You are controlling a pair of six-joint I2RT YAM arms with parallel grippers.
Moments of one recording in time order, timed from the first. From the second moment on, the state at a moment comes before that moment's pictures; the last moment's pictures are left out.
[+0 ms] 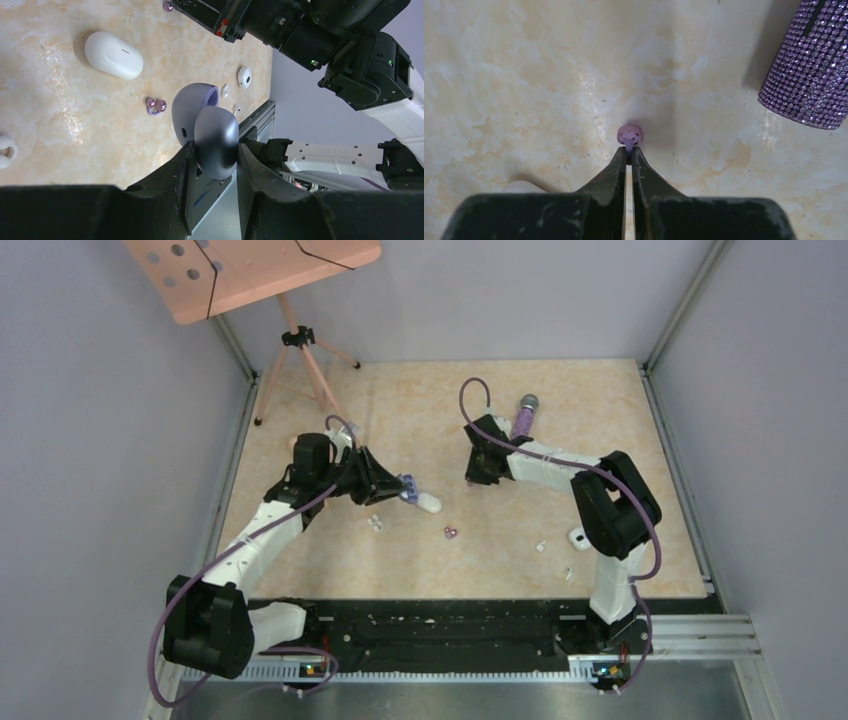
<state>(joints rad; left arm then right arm) -0.23 1.18 0.75 -0.17 0.72 -0.86 0.60 1.90 1.25 -0.34 0.16 0.74</state>
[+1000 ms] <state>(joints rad) -0.29 1.18 0.84 -0.20 0.95 -0.50 0.62 1.01 0.74 -0.10 -0.14 0.38</state>
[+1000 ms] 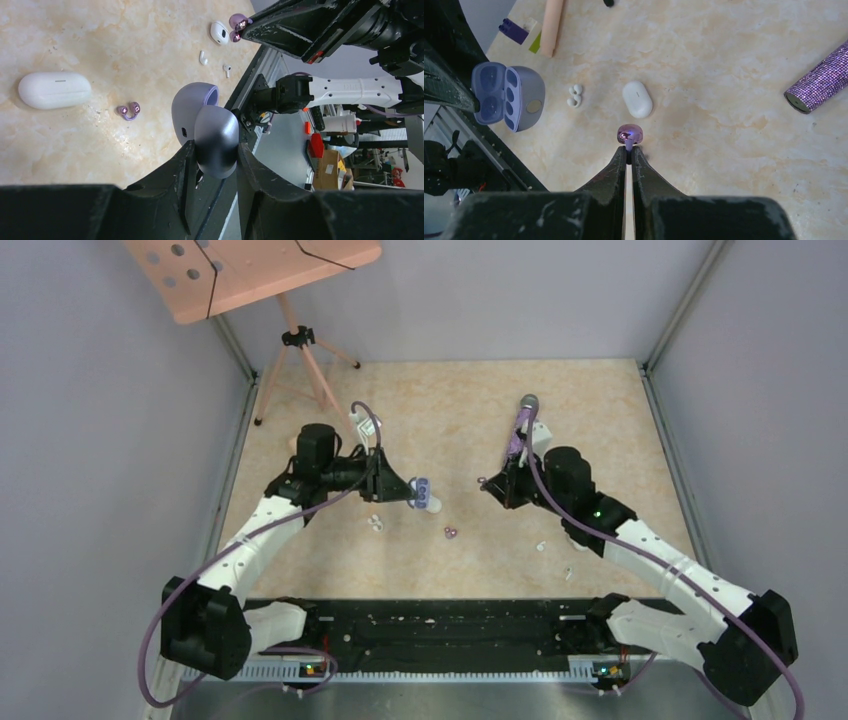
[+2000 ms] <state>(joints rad) -0.38 1.13 0.84 -0.13 0.74 -0.62 0.80 1.15 0.94 -0.16 -0.12 0.51</state>
